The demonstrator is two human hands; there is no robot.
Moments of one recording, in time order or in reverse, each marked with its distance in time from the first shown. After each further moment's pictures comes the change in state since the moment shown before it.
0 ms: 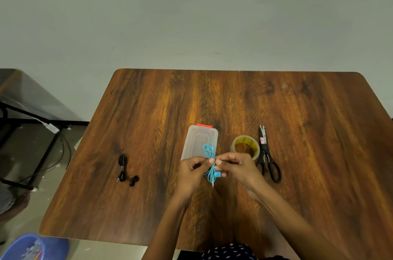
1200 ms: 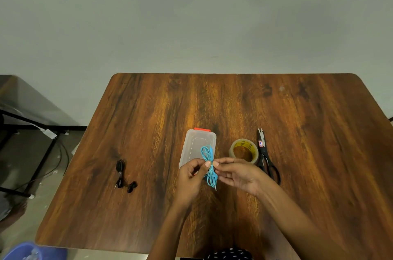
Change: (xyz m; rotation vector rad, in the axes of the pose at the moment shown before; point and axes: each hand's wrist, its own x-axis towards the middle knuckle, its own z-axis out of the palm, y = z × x) left_hand -0.003 -0.001 0.004 -0.045 -0.001 0.095; right_hand 0.018 -0.009 -0.010 0.326 -0.168 0.412
